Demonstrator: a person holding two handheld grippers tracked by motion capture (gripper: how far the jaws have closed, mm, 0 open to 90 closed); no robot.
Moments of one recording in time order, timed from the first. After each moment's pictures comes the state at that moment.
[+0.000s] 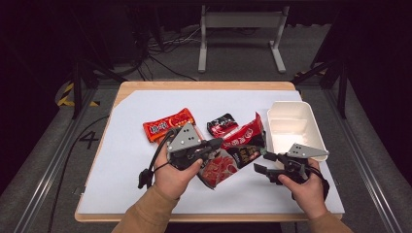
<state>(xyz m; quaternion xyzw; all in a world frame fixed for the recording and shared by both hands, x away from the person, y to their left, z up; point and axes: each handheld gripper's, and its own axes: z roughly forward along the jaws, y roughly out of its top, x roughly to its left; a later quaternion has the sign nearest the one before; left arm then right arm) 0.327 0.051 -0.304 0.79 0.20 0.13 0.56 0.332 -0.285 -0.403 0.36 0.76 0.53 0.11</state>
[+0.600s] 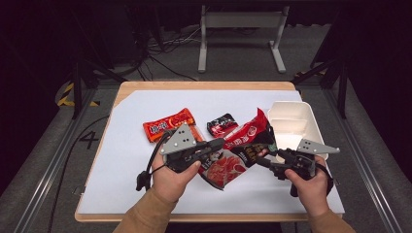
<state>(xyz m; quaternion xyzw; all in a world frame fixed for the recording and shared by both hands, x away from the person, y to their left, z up) 0.322 0.058 -0.301 0.77 0.19 0.11 0.60 0.330 -0.290 -0.378 0.34 0.72 0.60 0.09</state>
